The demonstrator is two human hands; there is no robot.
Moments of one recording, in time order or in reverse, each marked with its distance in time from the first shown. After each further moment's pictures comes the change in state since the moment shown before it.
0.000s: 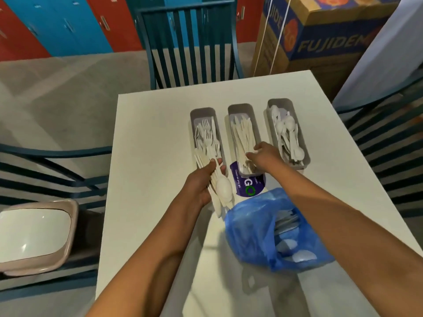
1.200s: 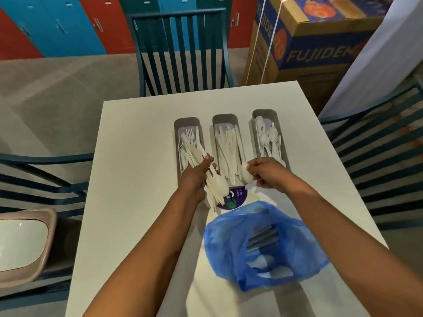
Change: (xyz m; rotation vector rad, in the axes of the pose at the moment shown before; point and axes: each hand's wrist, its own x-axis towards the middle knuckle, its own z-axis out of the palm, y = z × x) left_hand 0.022 0.000 0.045 0.083 0.122 0.198; right_hand -0.001 0.029 -0.048 0.339 -0.266 0.040
